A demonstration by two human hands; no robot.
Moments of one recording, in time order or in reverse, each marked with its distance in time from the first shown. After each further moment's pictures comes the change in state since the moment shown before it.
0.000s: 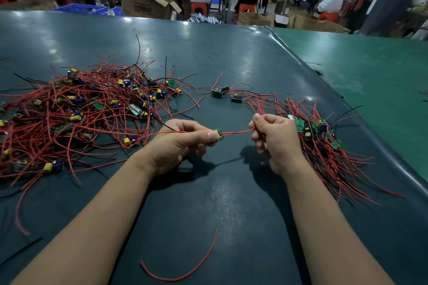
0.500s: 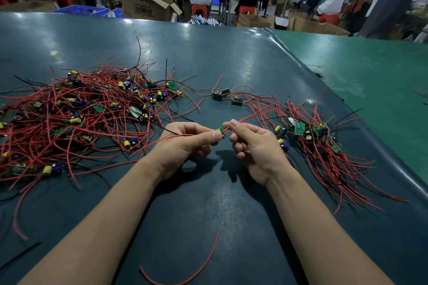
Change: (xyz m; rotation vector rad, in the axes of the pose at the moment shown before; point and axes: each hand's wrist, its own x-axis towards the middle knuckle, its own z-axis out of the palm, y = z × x) left_hand 0.002 -0.003 0.008 0.061 0.106 0.039; right_hand -0.011 0.004 0.029 0.322 -0.190 0.195
